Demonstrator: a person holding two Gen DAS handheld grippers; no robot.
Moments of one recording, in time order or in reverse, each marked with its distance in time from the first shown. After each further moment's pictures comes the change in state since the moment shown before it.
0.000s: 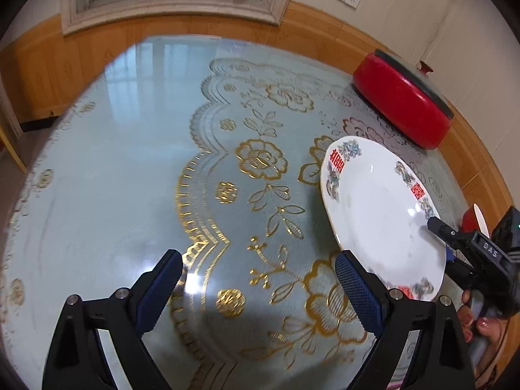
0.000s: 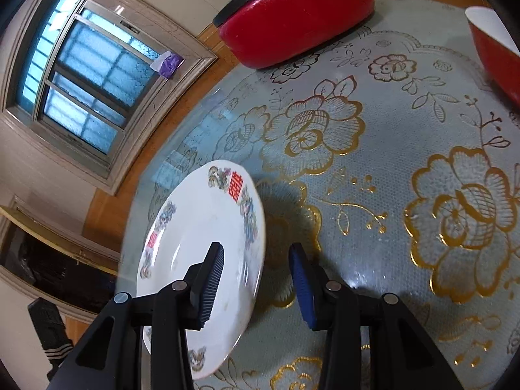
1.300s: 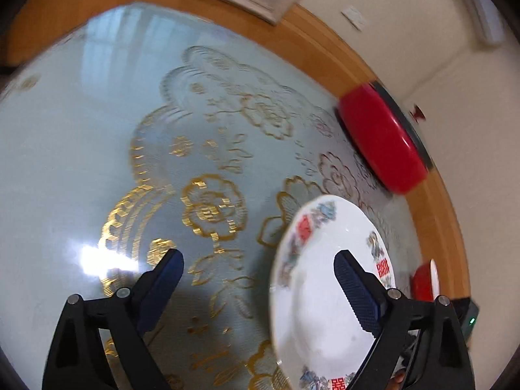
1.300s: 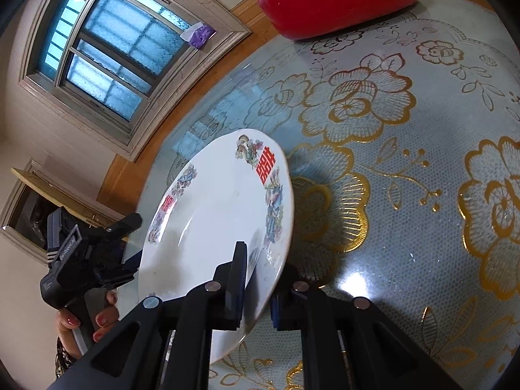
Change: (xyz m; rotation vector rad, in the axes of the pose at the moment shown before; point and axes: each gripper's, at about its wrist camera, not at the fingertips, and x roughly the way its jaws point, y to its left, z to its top) left arm 0.046 0.002 0.048 -0.151 0.005 -0.259; right arm 0.024 0.017 -0.016 -0.117 0.102 0.079
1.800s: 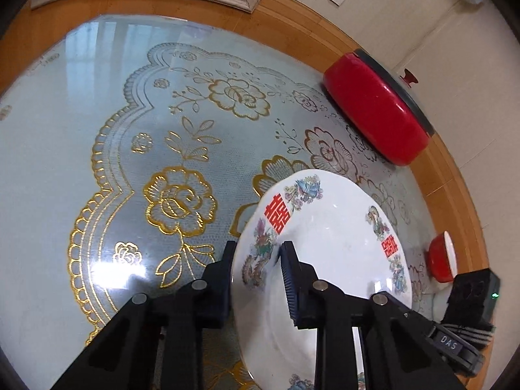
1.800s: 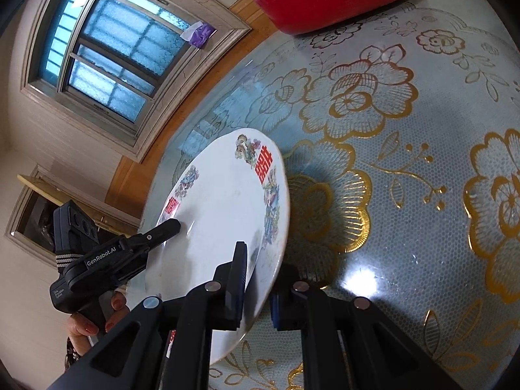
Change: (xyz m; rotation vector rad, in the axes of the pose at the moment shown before) left arm 0.017 -0.027 -0.008 0.119 0.031 0.055; right arm 0.002 -0.010 0.004 0.012 0.019 0.037
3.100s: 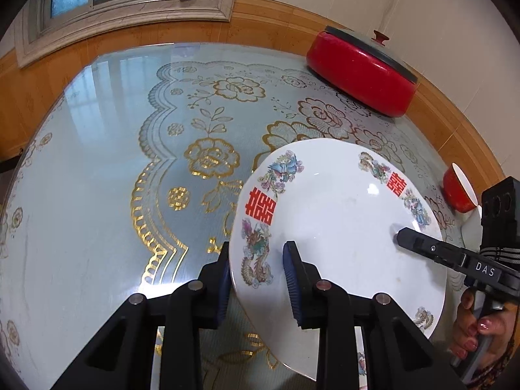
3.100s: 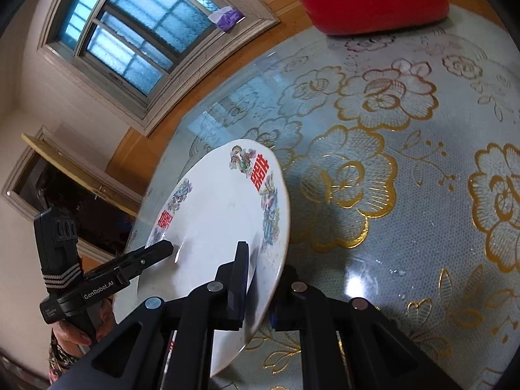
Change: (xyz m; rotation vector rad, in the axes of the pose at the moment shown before) left arm -0.053 0.000 -0.053 0.218 0.005 0.111; right arm -0.014 0.038 -0.027 -0.144 0.037 -0.016
